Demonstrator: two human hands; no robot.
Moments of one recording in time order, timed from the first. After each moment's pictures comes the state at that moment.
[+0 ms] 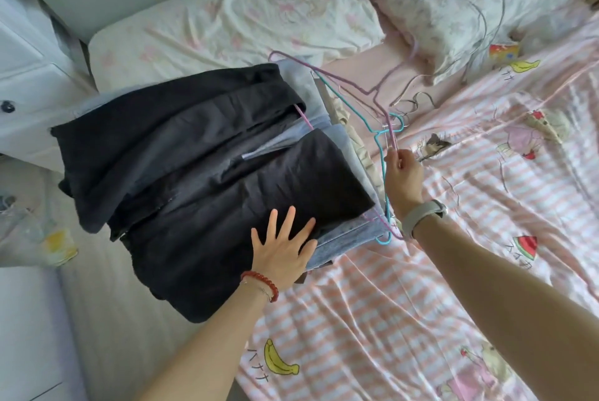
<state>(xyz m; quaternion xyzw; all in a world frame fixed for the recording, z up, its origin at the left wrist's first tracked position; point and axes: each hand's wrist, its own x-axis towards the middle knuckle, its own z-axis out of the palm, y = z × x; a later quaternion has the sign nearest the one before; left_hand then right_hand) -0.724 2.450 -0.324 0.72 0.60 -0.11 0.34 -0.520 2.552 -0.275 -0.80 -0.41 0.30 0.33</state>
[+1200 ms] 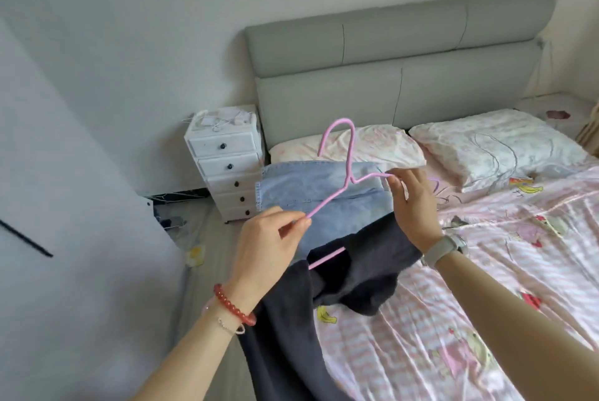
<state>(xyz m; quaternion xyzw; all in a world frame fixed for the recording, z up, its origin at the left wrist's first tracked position) -0.743 2.140 0.054 0.63 0.65 0.43 0.05 -0.545 2.297 -0.002 -0.46 -0.74 0.13 0.48</state>
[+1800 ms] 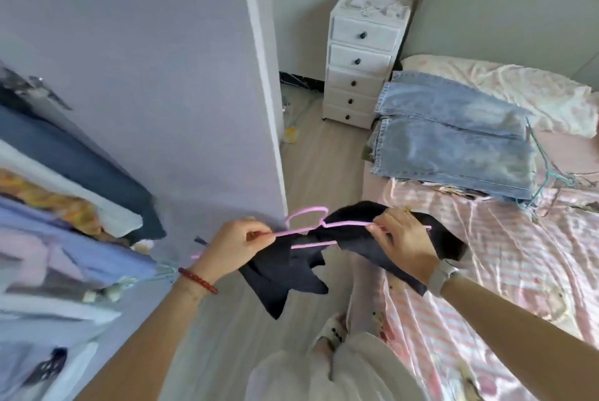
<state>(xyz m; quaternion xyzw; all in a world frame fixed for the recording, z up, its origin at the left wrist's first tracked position) -0.843 1.800 -0.081 0.40 0.82 0.34 0.25 -0.642 2.025 -0.108 -0.18 -0.94 0.17 0.23</state>
